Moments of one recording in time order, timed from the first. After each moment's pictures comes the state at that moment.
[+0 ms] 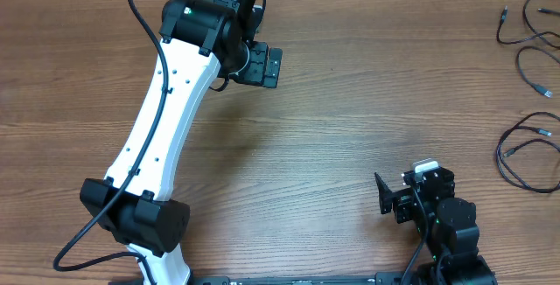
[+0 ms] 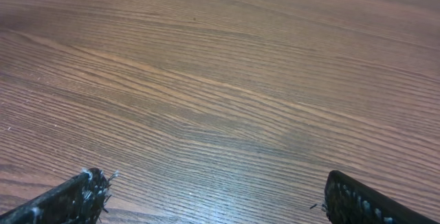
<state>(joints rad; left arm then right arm) -0.37 1.91 2.12 -1.45 0.03 -0.21 0.20 0.19 0.16 -0.44 -0.01 -0.11</state>
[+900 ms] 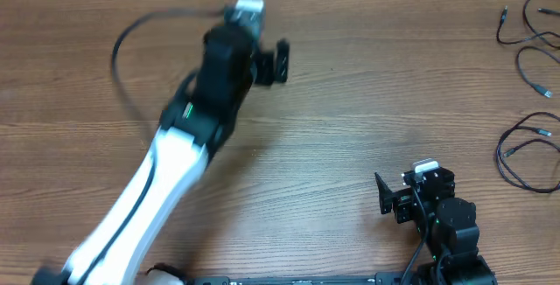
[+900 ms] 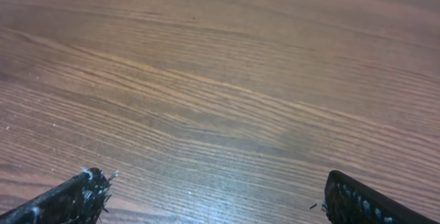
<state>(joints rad) -0.44 1.40 1.20 -0.25 -0.16 -0.19 0.20 0.19 0.16 -0.44 -0.01 -0.11</state>
